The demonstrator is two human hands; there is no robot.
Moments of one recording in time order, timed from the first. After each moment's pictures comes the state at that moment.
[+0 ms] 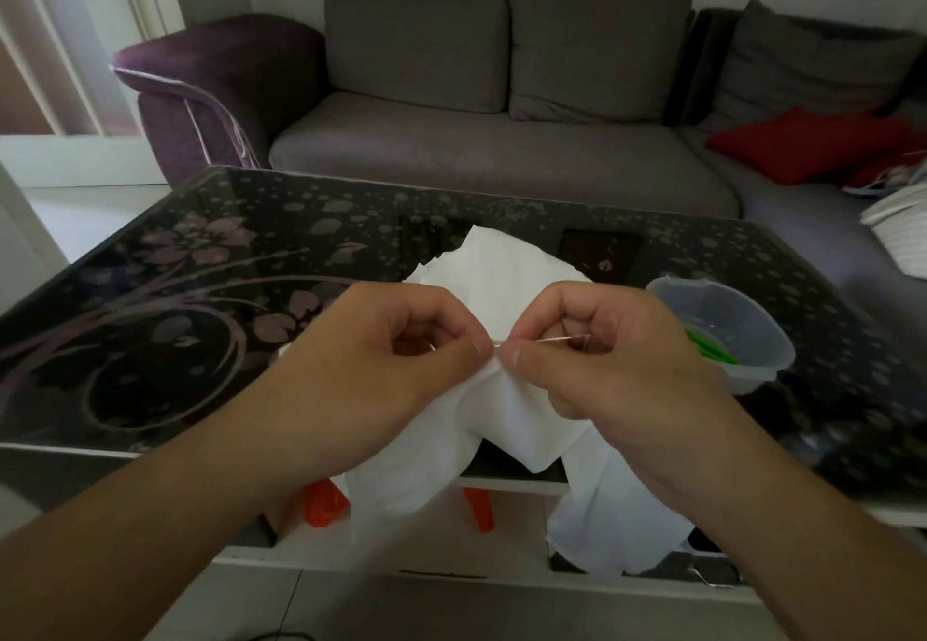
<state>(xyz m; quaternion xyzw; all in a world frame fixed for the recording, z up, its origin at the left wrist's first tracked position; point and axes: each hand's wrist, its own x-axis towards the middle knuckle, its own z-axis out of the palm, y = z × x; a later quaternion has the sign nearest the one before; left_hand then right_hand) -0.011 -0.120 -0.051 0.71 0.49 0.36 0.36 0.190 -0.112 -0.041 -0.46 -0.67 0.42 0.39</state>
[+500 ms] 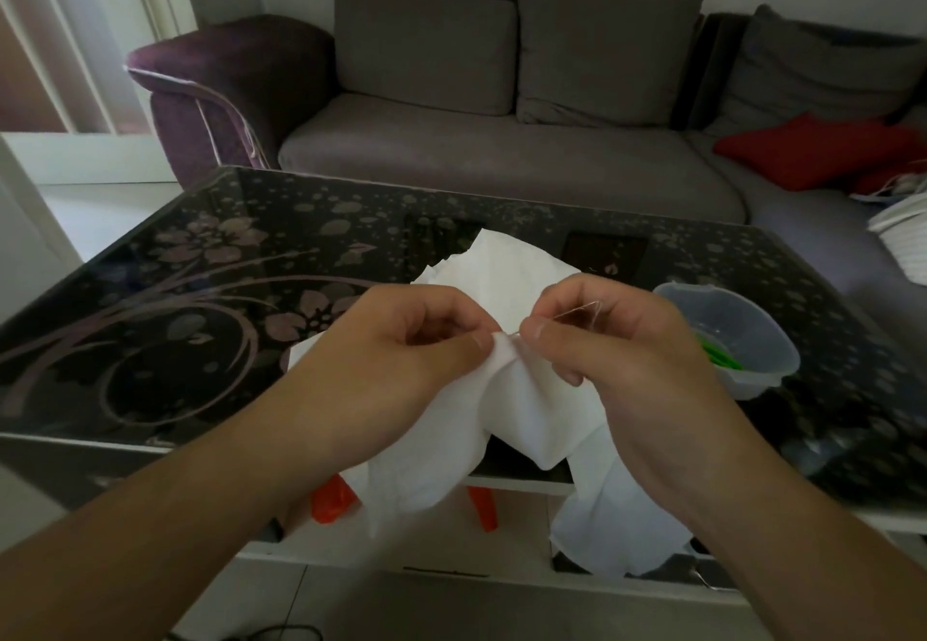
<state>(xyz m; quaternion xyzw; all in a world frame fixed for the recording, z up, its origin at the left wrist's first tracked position) -0.011 -0.115 -0.037 0.67 0.49 0.38 0.41 0.185 -0.110 -0.024 -0.47 -0.62 0.44 0.45</state>
